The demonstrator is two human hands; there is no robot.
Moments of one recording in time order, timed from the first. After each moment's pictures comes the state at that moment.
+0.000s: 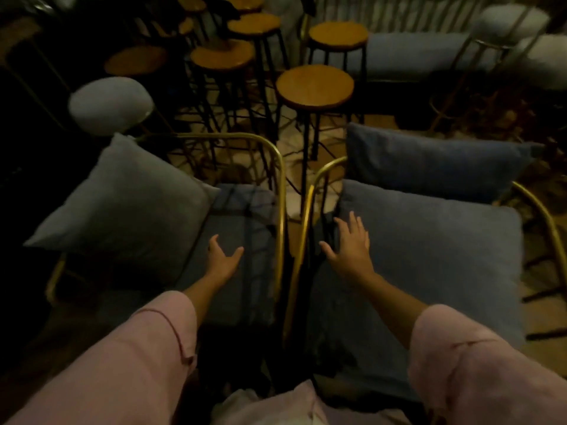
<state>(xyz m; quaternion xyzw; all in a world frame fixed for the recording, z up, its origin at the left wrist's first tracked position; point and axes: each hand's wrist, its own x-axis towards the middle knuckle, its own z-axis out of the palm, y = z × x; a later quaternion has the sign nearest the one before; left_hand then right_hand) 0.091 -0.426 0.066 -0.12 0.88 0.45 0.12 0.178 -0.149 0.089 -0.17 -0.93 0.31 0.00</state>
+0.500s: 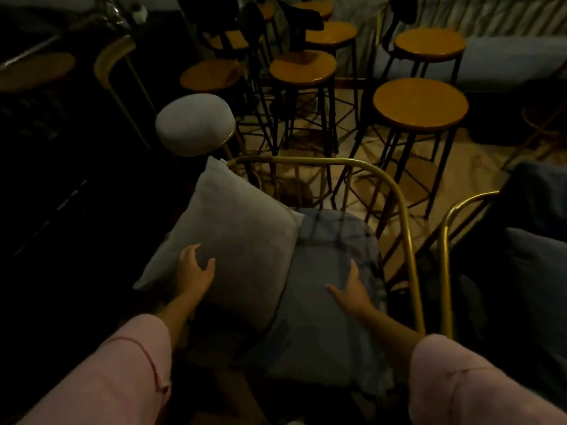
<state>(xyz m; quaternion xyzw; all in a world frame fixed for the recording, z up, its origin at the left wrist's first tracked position) -0.111 -0.747 0.092 -0.14 0.93 0.33 0.04 -0.013 -0.435 0.032 -0.25 -0.82 0.49 -0.14</state>
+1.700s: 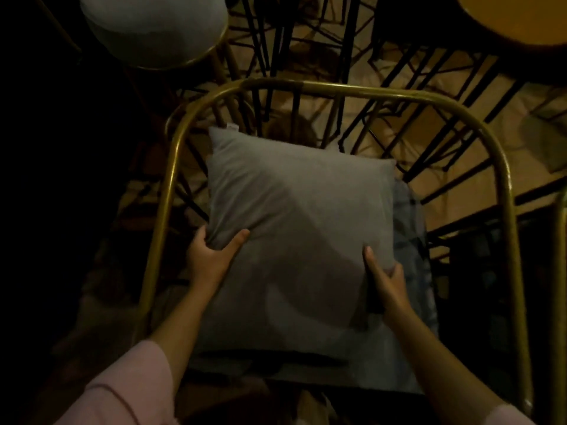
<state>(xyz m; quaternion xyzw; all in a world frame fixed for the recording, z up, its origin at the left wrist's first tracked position) -0.218 -0.776 -0.040 -0.22 0.83 0.49 0.12 -0.100 -0.499 -0.062 -0.50 -0.61 0.61 -0.01</state>
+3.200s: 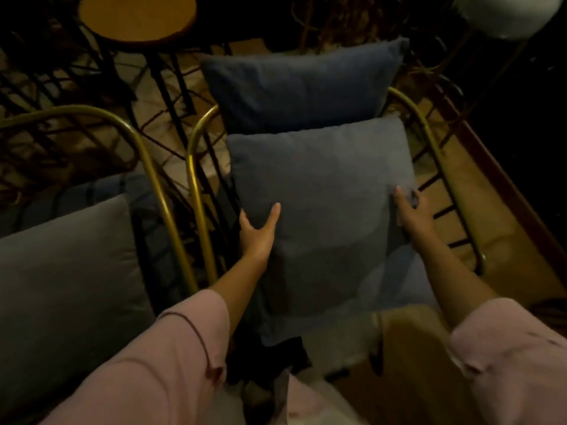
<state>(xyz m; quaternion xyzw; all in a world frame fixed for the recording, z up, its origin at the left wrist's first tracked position) 0.146 -0.175 0.022 -0.08 0.74 0.57 0.34 0.327 0.053 0.055 -0.60 -0.65 0.43 0.17</state>
